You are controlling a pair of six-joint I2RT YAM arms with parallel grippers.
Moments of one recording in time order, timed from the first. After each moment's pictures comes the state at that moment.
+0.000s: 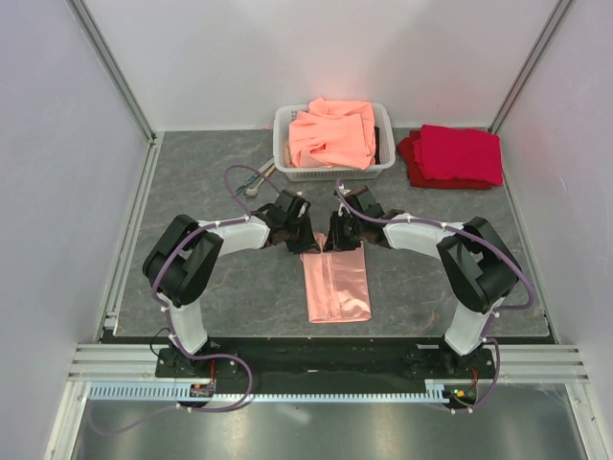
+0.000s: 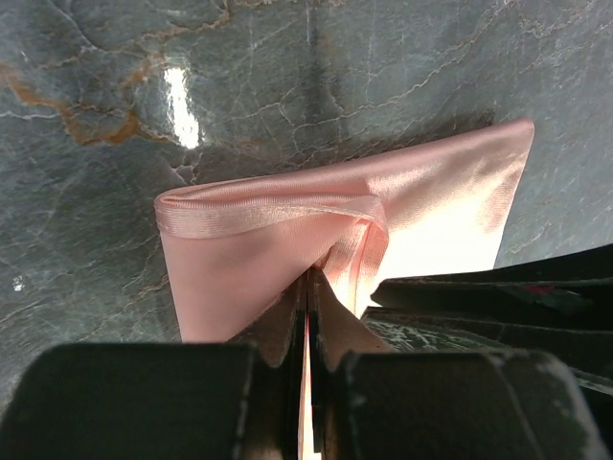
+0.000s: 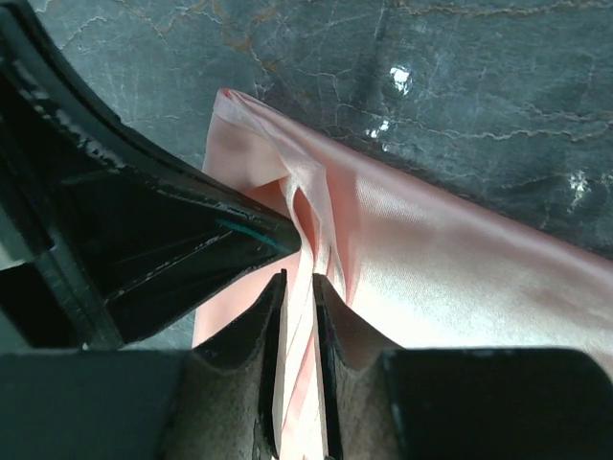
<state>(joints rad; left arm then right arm) -0.61 1.84 1.03 -0.12 0.22 -0.78 0.59 1.77 1.02 -0.12 -0.29 0.53</state>
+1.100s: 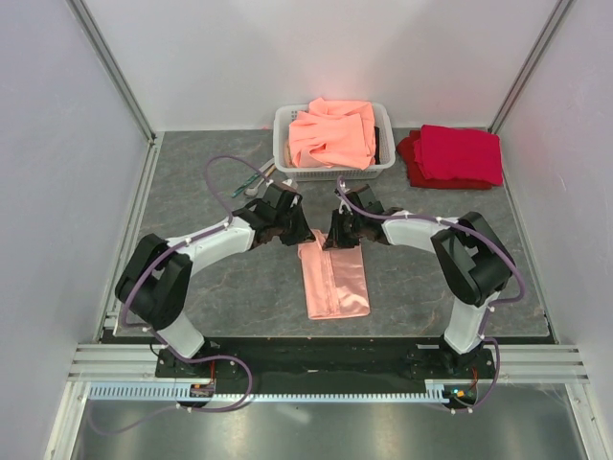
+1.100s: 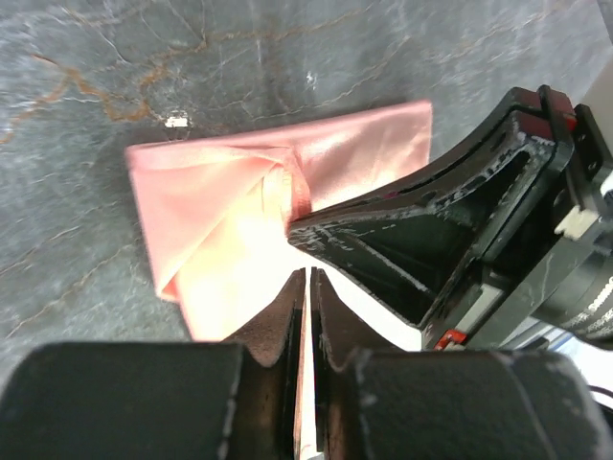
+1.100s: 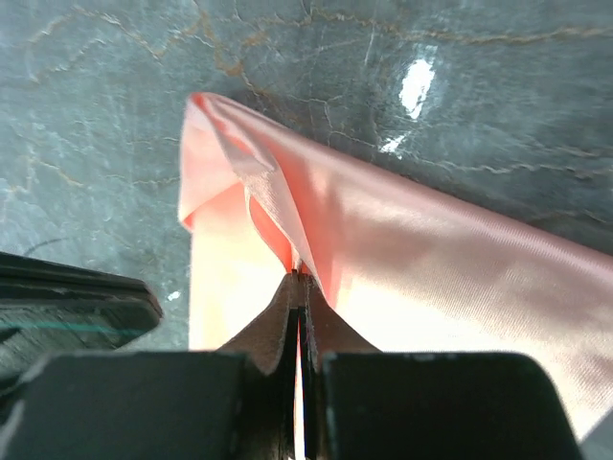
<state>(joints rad) -0.61 1.66 1.02 -0.20 0.14 -0.79 0.57 1.85 1.04 -0.08 -0.35 0.55</state>
